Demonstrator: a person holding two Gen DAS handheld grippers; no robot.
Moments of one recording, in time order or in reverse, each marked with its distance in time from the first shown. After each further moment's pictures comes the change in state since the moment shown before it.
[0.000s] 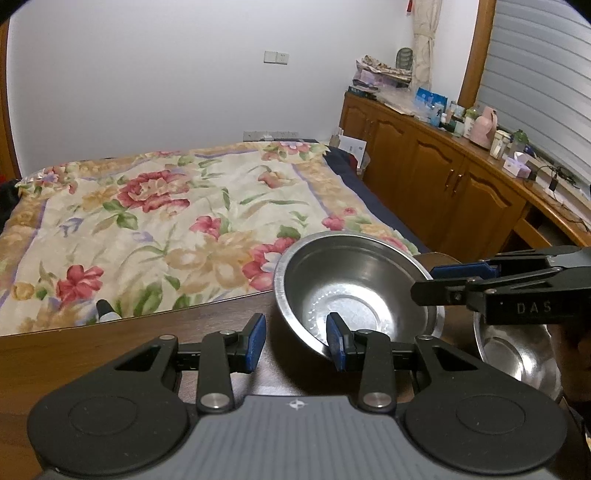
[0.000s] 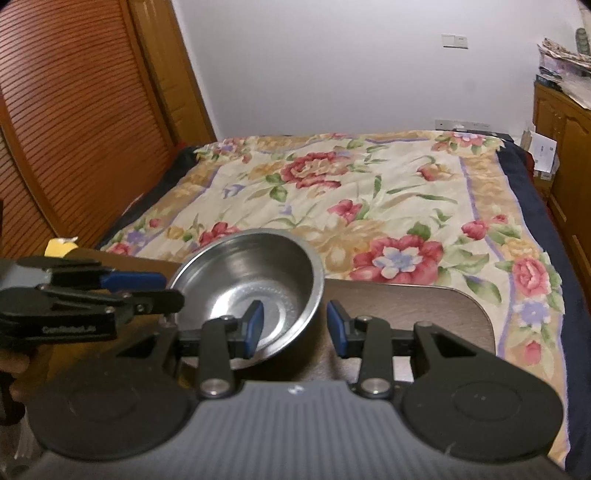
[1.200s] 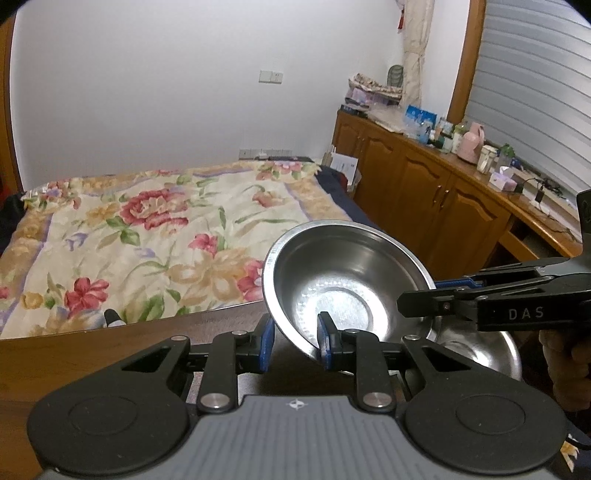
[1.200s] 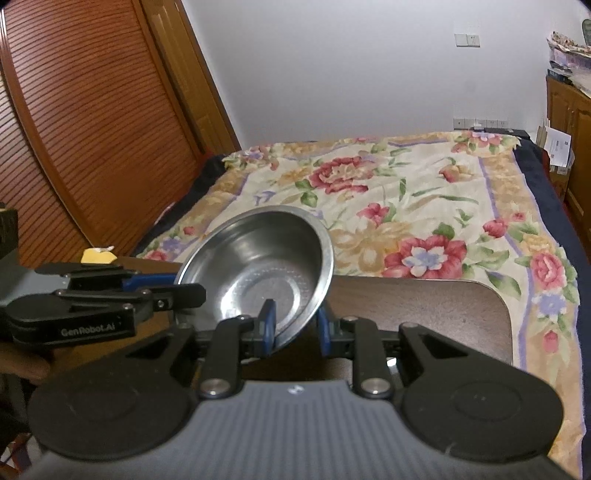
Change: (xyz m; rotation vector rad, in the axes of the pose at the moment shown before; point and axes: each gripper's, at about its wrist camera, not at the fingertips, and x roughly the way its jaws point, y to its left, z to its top) left arm -0.062 -0.014 0.003 0.006 -0.060 -0.016; right arm -0.038 0.020 0.007 0.037 -0.015 0.083
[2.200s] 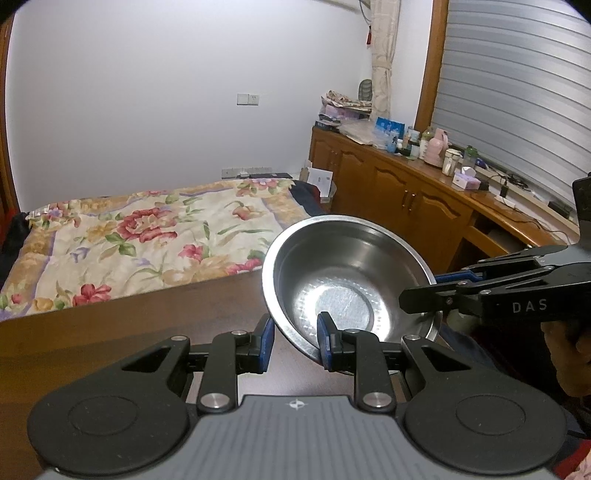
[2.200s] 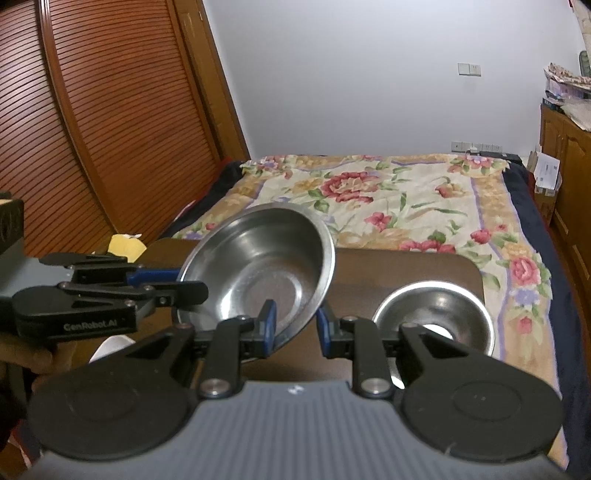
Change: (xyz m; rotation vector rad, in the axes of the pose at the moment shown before) left arm -0.111 -0.042 -0.048 0.052 -0.051 -0.037; right arm -0.090 0.052 -0.046 -0.057 -0.041 -0.022
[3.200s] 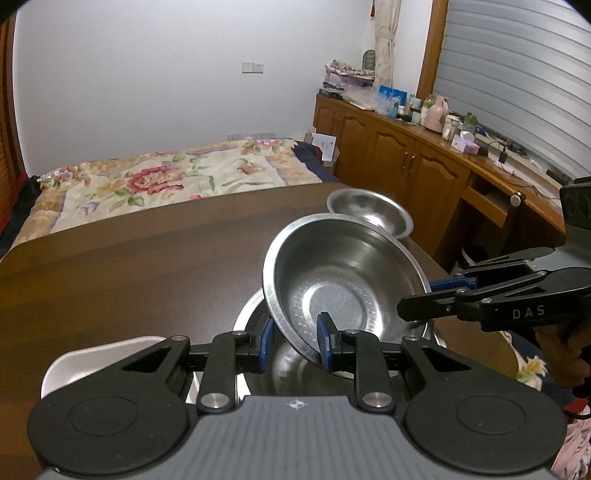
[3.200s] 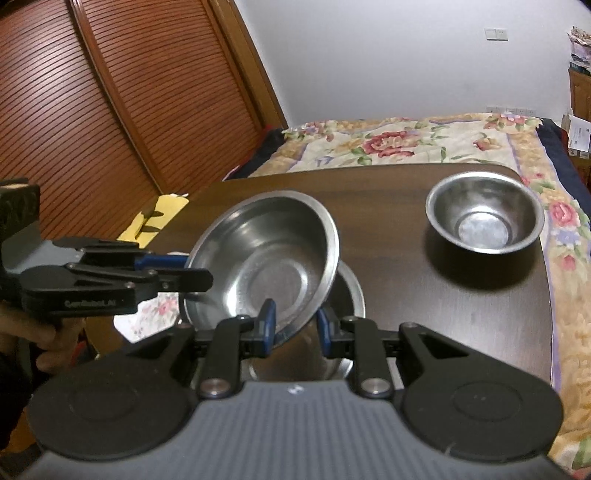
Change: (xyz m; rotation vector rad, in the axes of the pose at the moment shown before) left arm -0.040 -0.025 -0.083 -0.006 0.096 0.028; right arm -0.017 0.018 -0.088 0.019 0.065 0.146
